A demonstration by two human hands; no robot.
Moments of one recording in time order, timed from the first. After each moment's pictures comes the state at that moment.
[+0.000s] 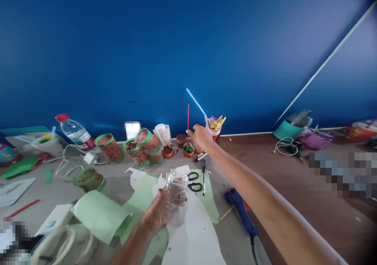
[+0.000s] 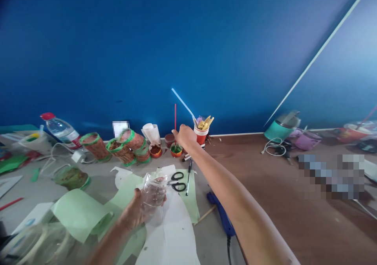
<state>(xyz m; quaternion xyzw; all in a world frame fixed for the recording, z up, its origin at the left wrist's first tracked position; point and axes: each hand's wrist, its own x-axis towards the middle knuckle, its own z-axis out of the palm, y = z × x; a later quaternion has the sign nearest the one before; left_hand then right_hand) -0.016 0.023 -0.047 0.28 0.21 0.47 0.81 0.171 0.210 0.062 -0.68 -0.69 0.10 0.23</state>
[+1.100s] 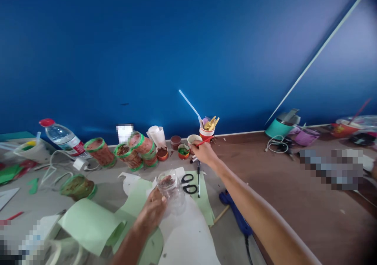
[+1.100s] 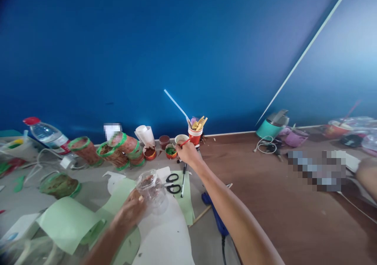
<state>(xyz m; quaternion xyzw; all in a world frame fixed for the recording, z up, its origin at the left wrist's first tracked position) -0.013 0.032 -0.051 0.31 0.26 0.54 0.73 0.208 0.169 0.025 -0.59 -0.70 0.23 0.35</state>
